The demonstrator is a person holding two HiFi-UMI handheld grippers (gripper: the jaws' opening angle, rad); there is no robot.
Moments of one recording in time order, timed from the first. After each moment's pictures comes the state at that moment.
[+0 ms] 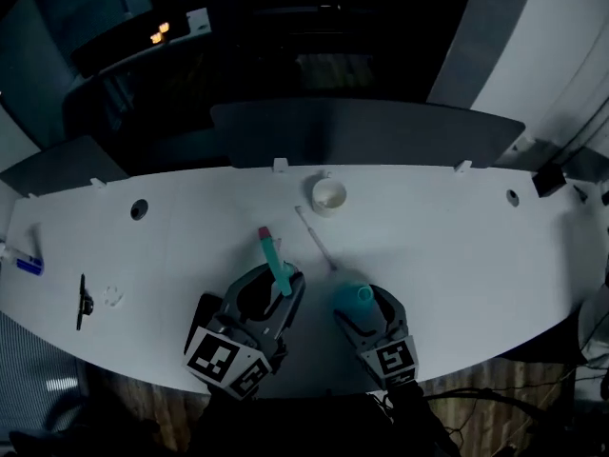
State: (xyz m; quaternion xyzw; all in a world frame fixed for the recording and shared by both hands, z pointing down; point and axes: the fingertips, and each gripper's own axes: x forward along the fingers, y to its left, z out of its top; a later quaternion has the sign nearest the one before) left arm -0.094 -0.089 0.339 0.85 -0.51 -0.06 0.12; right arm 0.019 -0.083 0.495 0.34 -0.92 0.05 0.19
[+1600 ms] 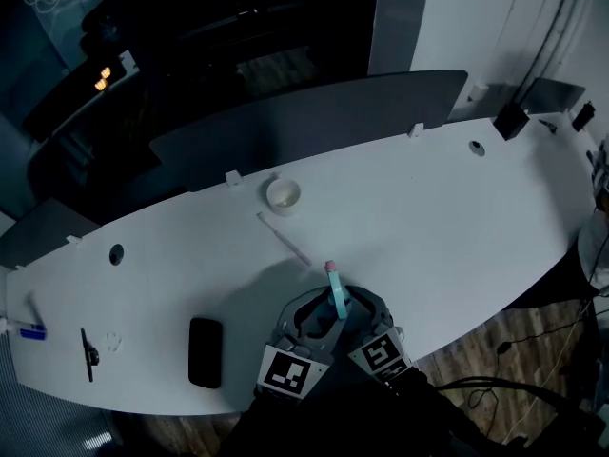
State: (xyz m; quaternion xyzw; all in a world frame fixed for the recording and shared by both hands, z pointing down) left arm 0.052 -0.064 0.412 0.92 -0.37 0.07 0.06; right arm 0.031 -0.058 0.516 0.35 -0.91 0.05 0.20
